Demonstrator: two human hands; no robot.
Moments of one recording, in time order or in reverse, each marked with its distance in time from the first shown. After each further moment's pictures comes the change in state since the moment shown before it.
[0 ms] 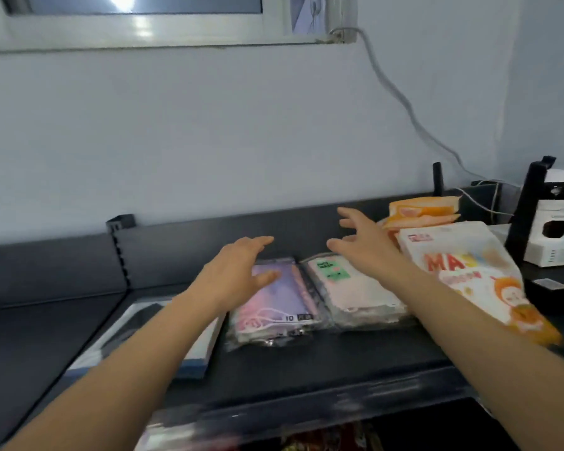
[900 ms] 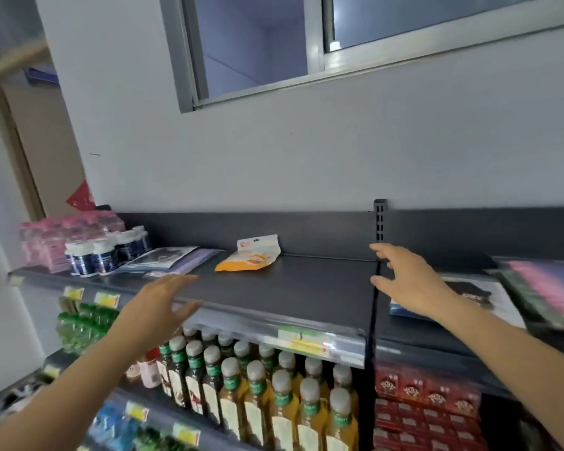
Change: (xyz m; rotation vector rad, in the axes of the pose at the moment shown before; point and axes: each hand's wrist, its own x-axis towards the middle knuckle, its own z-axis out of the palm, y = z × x) left_hand -0.399 -0.286 -0.225 0.369 0.165 -0.687; right_hand -0.127 -0.221 0.261 -0.171 -0.412 -0.371
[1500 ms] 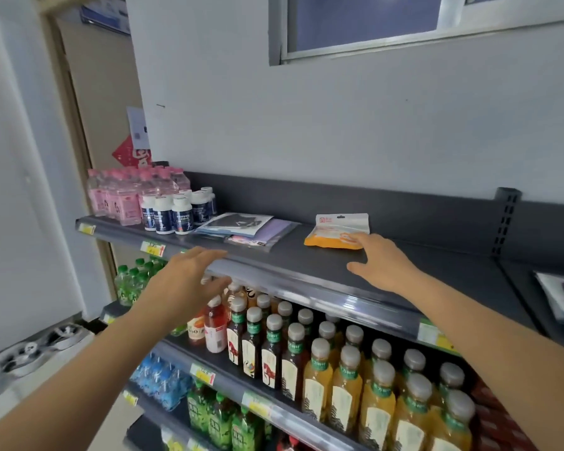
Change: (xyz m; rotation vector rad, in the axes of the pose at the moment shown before) left_hand 0.003 -0.181 -0.010 -0.022 0.060 0.022; right_hand 0.097 -0.178 0.175 -0.183 -0.143 -0.075
